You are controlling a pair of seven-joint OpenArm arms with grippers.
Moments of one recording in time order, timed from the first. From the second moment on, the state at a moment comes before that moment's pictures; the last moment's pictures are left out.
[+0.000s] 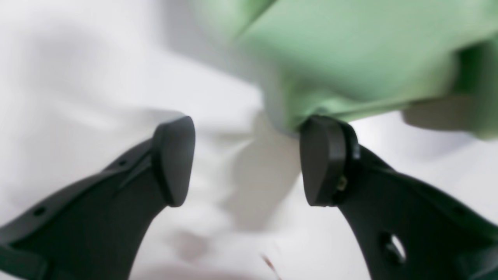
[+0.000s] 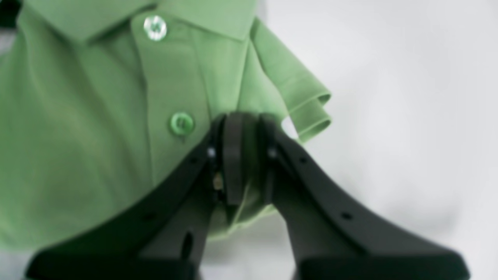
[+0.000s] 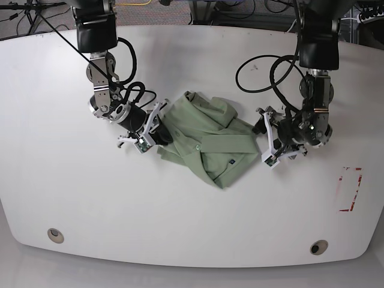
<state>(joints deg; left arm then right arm) -13.7 -13.1 1.7 75.0 -9.1 -41.9 54.3 5.2 10.9 -3.8 69.5 1.3 39.9 -10.7</state>
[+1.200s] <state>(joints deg) -7.5 -1.2 6.6 99.2 -8.9 -42.1 61.7 -1.1 7.9 2.5 96.1 -0.5 39.9 -37.4</state>
